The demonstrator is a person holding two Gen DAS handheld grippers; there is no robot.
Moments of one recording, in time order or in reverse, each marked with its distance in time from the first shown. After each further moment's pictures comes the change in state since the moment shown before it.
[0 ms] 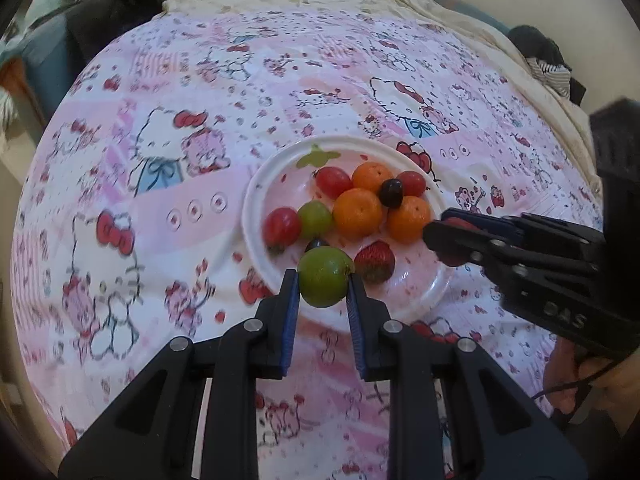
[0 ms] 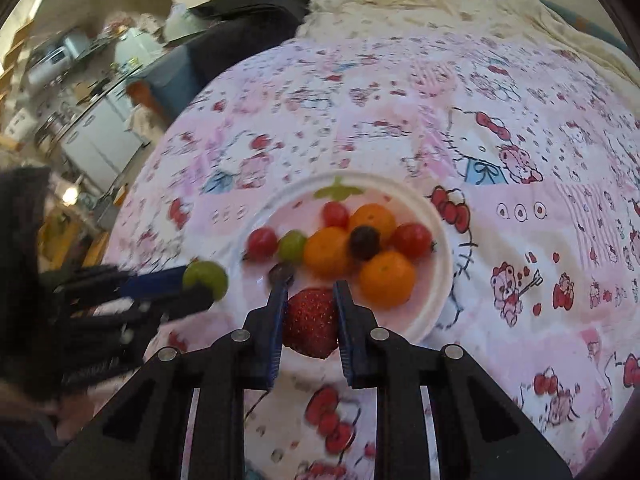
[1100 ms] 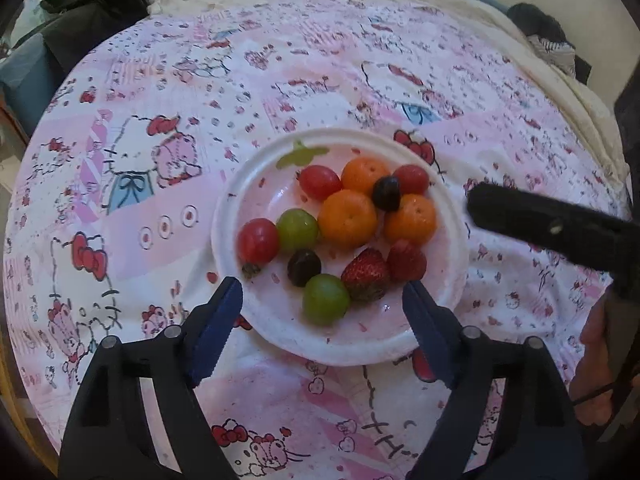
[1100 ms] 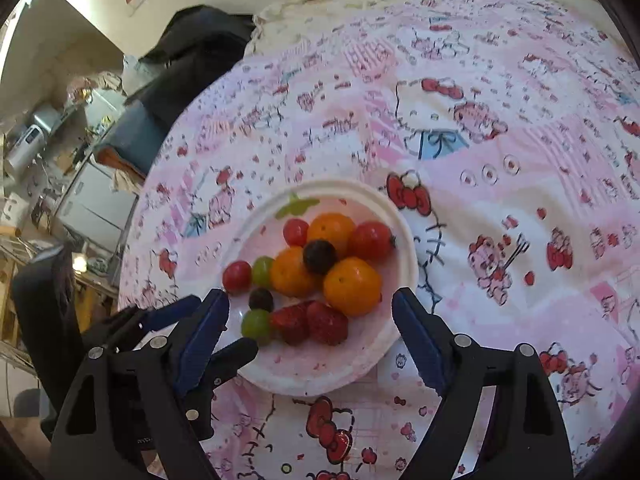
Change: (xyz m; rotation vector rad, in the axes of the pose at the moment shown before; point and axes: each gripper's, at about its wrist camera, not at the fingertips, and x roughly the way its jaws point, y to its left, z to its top) left arm 0.024 -0.017 0.009 0.031 0.020 0.033; right arm -0.011 -0.046 0.005 0.254 -0.035 0.055
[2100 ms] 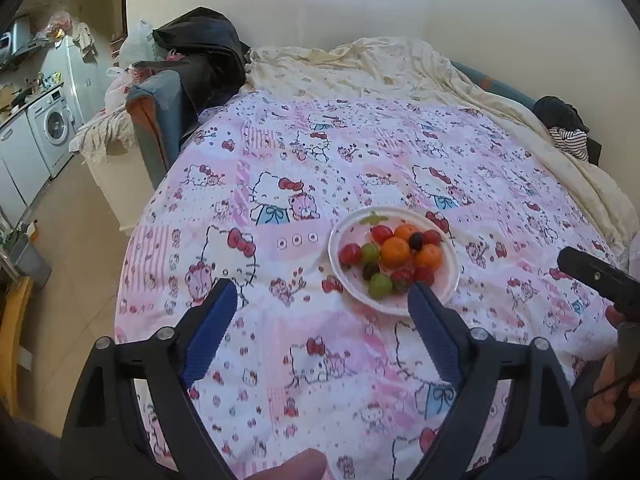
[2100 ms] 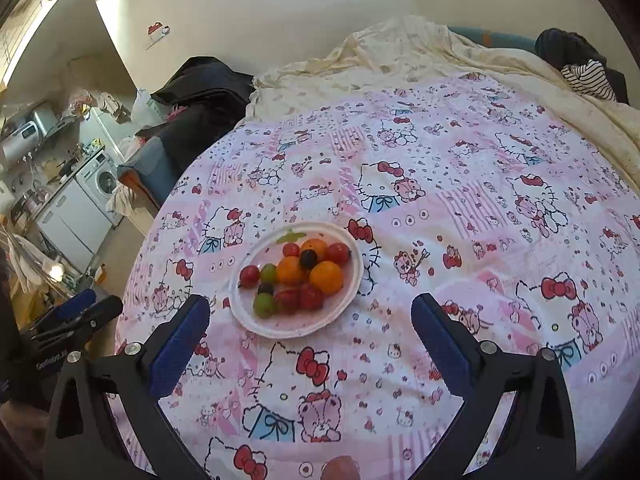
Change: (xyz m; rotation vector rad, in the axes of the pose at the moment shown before) left arm -0.164 0.025 -0.080 -0.146 -0.321 0.177; right arm -0.137 0.049 -0.069 -0.100 -0.254 -0.157
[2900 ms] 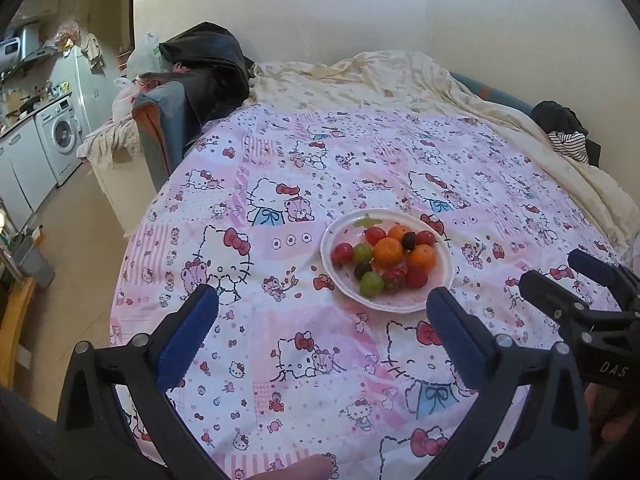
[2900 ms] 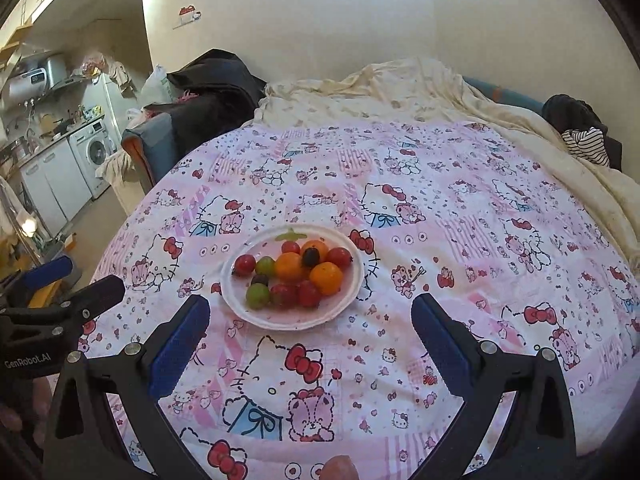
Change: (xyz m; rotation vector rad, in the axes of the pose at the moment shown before) left arm -0.006 -0.018 -0.020 -0.002 -0.068 0.023; right arm 0.001 0.043 -0.032 -0.195 -0.081 -0.110
